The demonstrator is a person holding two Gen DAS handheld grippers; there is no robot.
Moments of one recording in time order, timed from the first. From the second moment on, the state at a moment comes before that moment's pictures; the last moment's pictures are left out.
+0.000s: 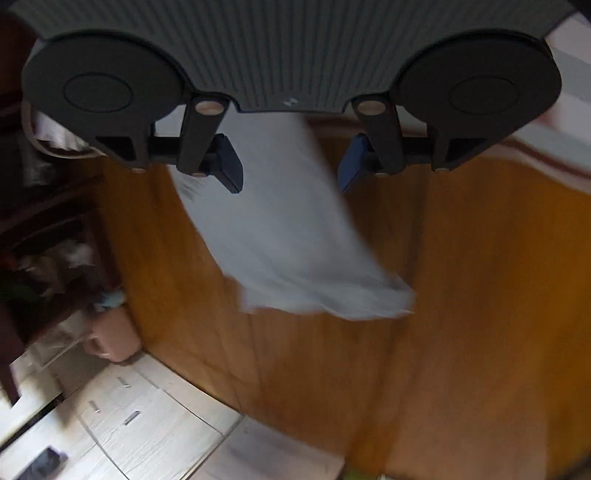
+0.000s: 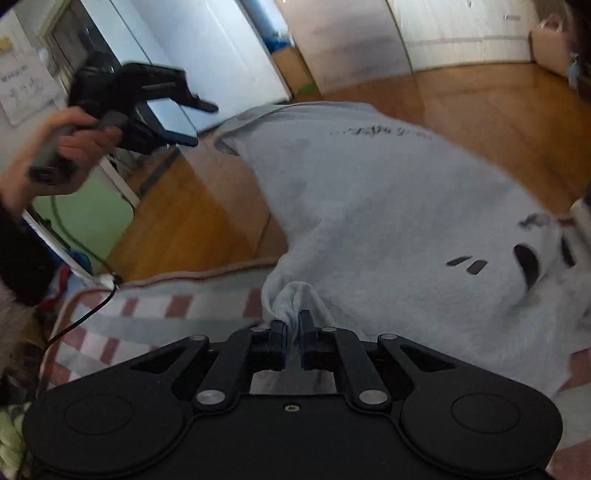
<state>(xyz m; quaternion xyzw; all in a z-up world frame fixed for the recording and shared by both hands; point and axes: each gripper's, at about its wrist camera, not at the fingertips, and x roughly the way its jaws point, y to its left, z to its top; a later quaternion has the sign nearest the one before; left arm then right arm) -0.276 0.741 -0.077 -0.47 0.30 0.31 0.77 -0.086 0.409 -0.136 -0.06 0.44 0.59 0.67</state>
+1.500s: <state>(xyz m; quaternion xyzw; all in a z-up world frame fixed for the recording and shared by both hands) -0.330 0.602 -0.144 -0.42 0.37 0.45 0.70 -0.034 0.256 -0.203 -0.02 0.48 0.45 0.75</state>
